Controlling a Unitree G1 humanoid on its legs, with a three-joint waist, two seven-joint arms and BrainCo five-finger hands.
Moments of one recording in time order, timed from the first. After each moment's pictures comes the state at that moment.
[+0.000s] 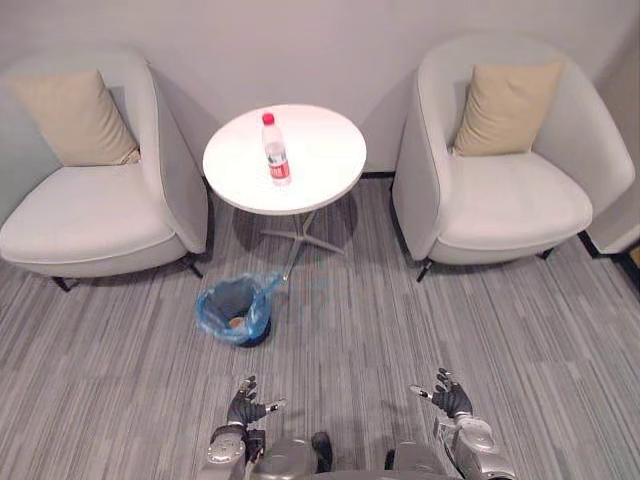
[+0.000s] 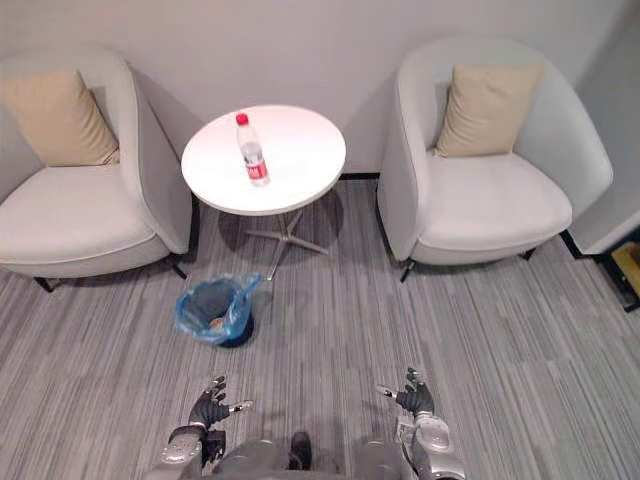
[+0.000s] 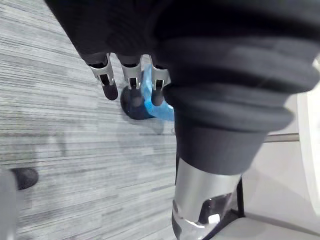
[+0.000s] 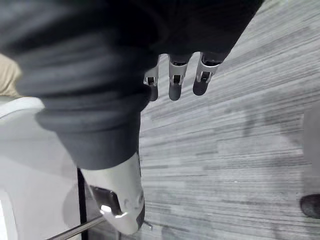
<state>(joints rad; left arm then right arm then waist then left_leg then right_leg) 0.08 0.12 -0.07 0.81 -0.11 -0.13 0.09 -0.02 -0.12 -0.05 0.88 0.19 -0.14 -0.06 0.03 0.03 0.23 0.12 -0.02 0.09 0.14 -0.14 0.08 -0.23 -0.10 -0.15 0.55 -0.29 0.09</state>
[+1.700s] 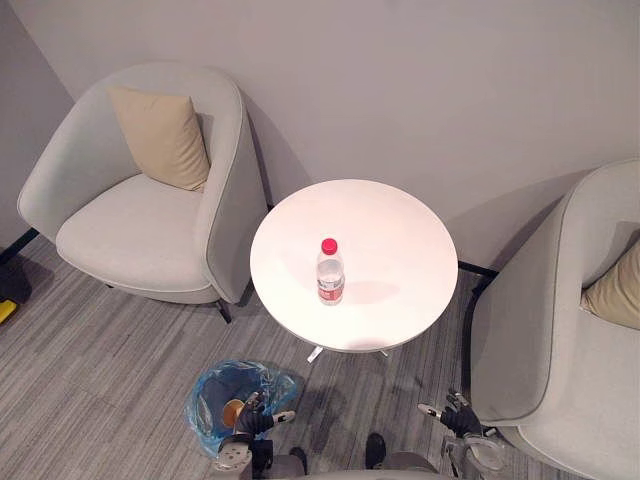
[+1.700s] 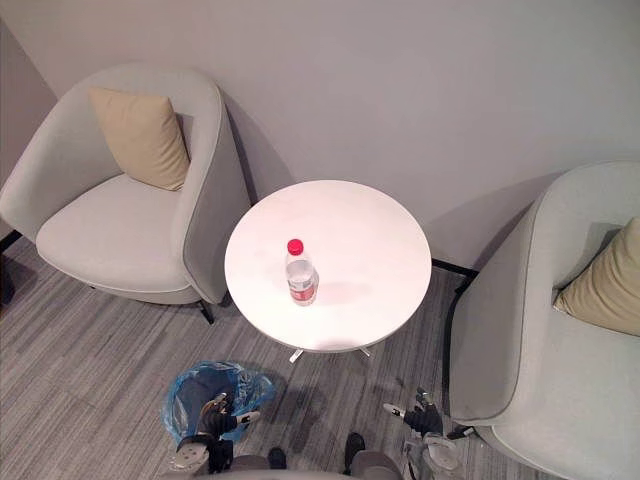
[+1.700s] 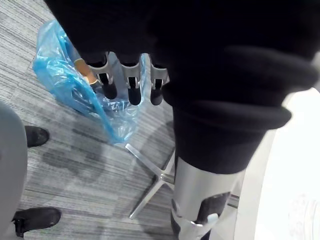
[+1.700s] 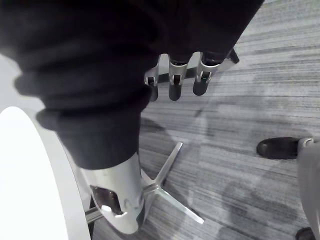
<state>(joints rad) 0.09 0.08 -0.07 0.90 -0.11 -0.13 0.07 0.10 -0.11 -0.08 0.84 0.19 -0.13 -0.06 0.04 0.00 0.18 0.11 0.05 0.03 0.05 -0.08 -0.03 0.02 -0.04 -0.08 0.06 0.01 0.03</state>
